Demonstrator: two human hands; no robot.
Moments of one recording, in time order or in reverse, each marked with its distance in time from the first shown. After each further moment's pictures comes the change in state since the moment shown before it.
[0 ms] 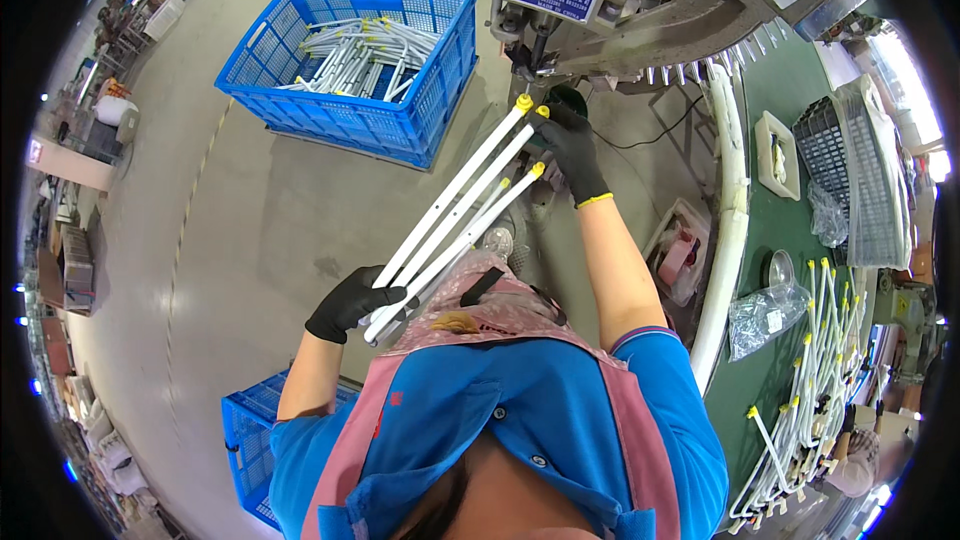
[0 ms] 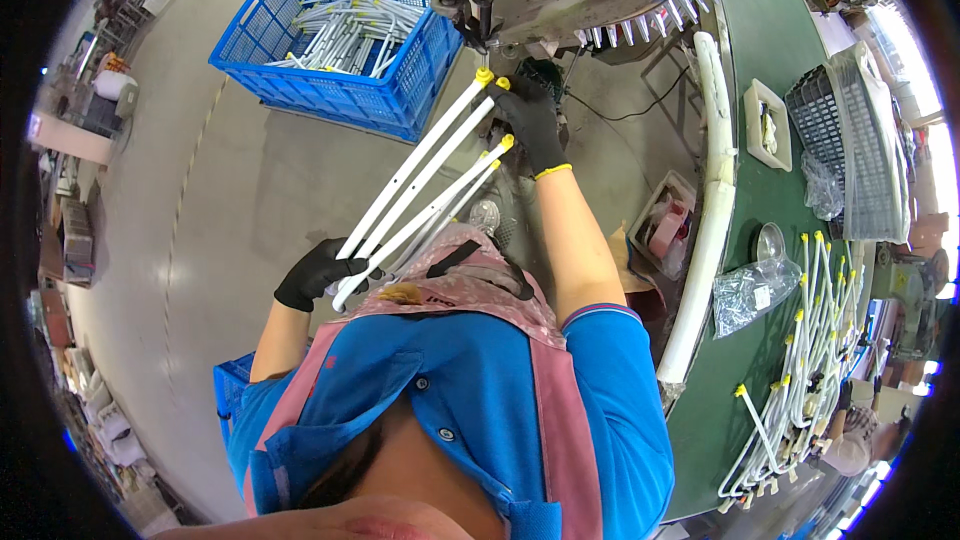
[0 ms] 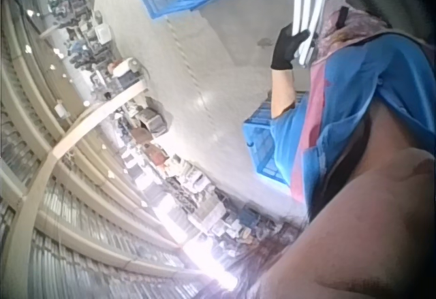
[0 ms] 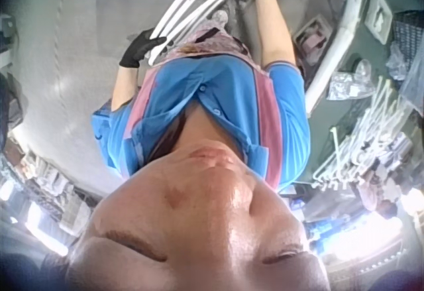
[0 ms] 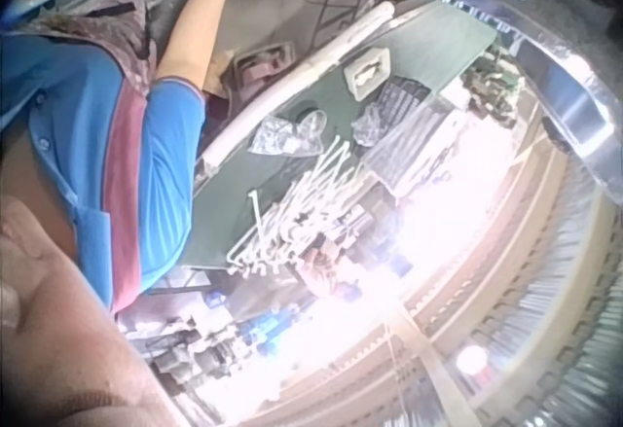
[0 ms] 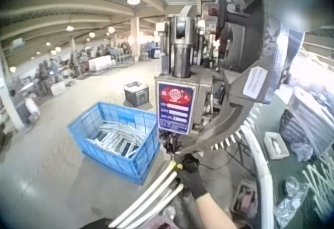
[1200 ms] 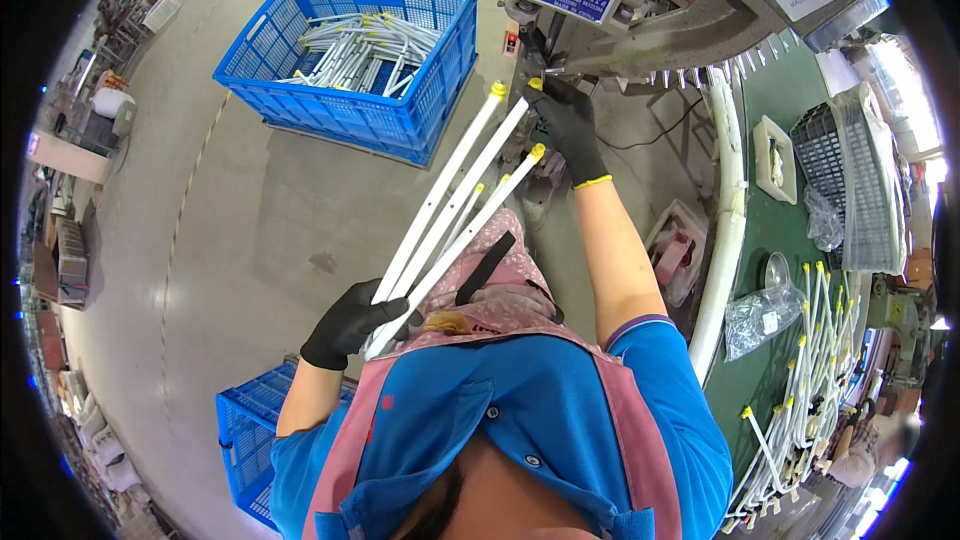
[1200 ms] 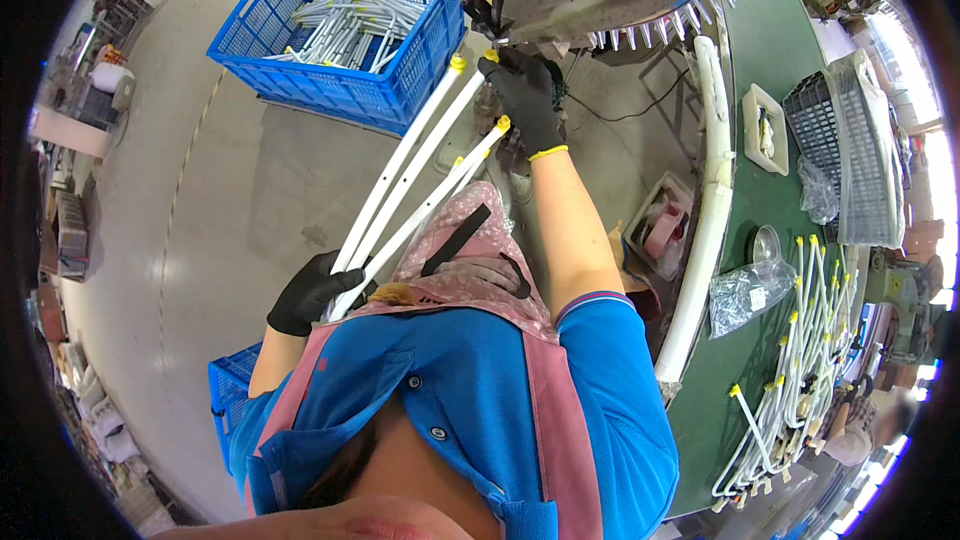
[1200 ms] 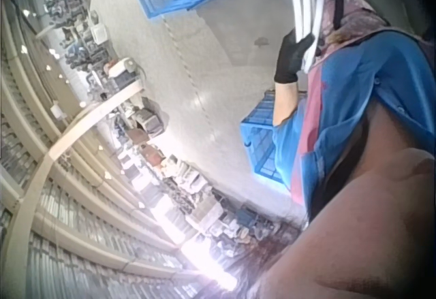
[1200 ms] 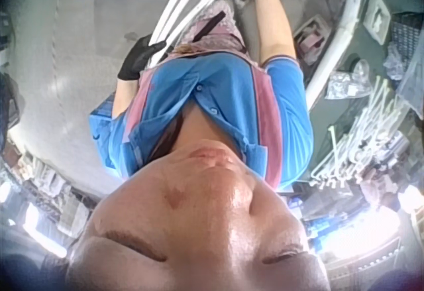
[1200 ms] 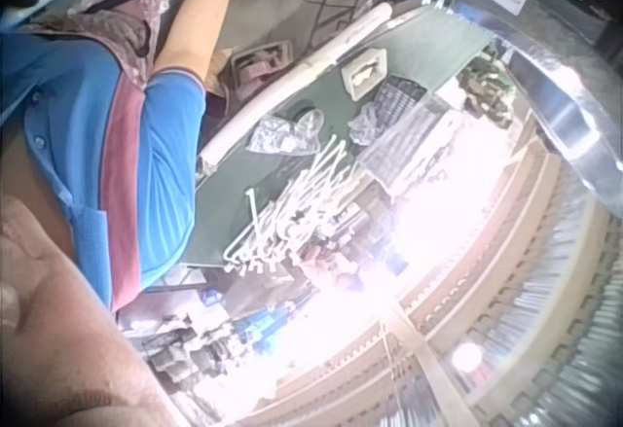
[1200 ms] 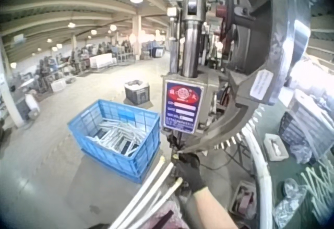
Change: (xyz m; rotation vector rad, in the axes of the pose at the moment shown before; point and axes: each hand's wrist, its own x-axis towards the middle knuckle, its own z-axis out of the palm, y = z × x) left_hand -0.036 0.019 0.030 -0.205 0.112 -0.023; right_hand 0.020 -0.029 0.019 -0.260 0.064 -0.122
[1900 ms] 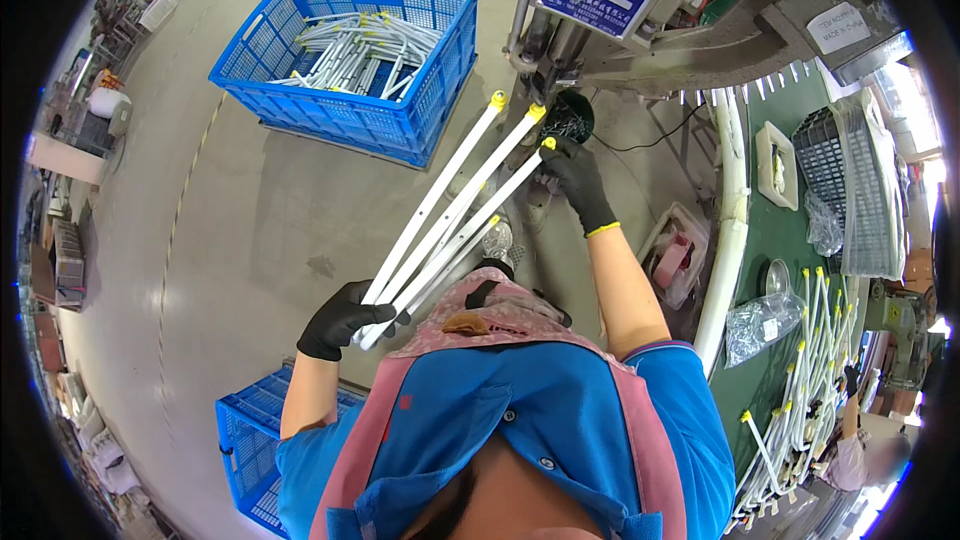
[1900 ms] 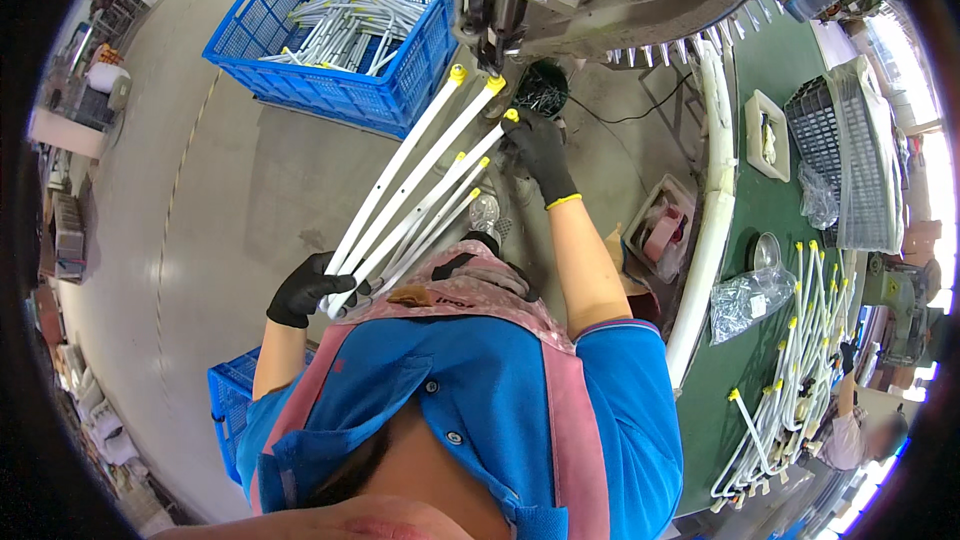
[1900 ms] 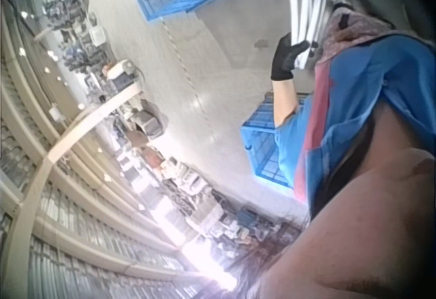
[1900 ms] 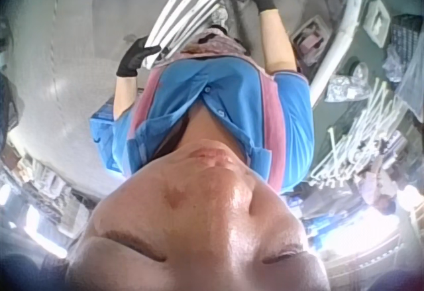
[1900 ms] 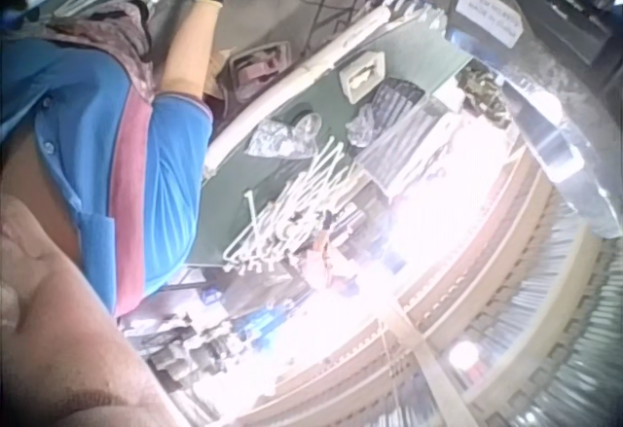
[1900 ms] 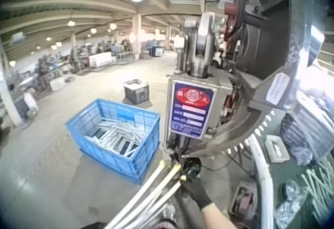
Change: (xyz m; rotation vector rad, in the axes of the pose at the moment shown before) left_hand 0.024 -0.019 -0.043 -0.031 -0.074 0.016; right_hand -0.045 0.058 -0.023 -0.014 -0.177 0.183
